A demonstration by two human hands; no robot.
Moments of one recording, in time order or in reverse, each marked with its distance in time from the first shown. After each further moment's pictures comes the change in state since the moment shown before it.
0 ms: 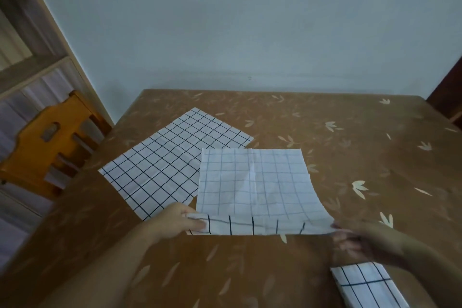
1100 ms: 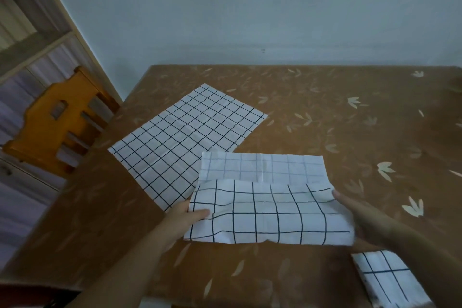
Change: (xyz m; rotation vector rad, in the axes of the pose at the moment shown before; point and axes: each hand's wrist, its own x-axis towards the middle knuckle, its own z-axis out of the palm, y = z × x) left_hand 0.002 -0.037 0.039 -0.495 0.236 -0.214; right_hand 0.045 0.007 0.040 0.145 -0.043 -0.042
